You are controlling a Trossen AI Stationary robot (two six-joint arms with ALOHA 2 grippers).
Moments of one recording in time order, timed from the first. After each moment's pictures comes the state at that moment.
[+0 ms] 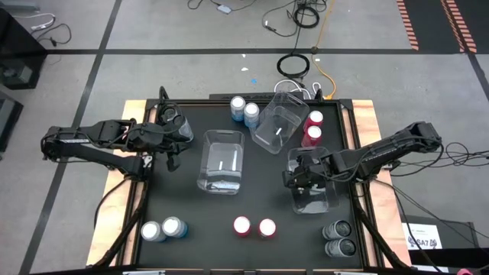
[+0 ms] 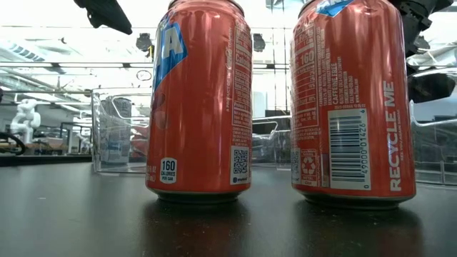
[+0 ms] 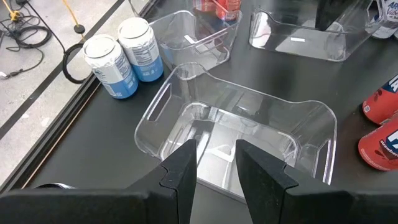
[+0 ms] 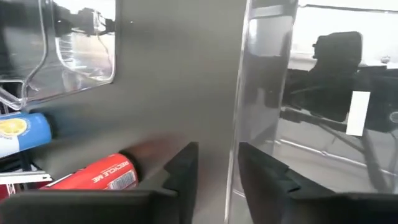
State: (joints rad) left arm -0.04 0.86 1.04 -0.91 -0.29 -0.23; right arm 0.25 1.26 0.77 -0.52 0.08 1.71
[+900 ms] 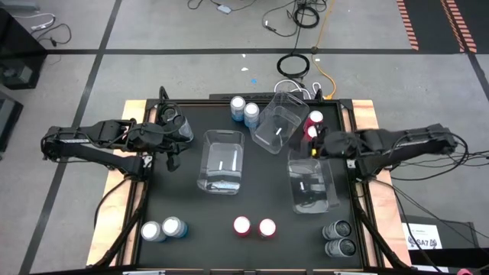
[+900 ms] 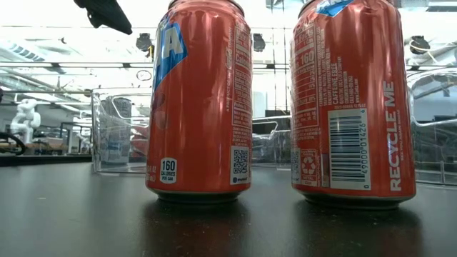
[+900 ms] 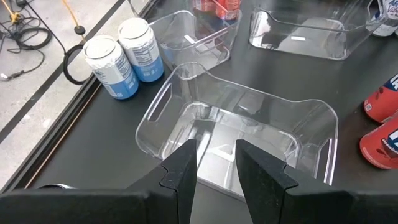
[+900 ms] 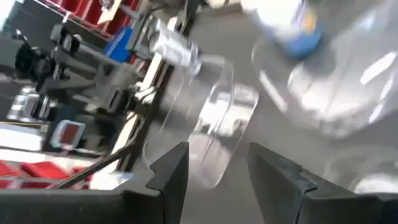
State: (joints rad) left arm -0.04 0.86 1.04 -0.91 -0.29 -0.22; right arm 0.11 0.97 0.99 -0.59 0.42 1.20
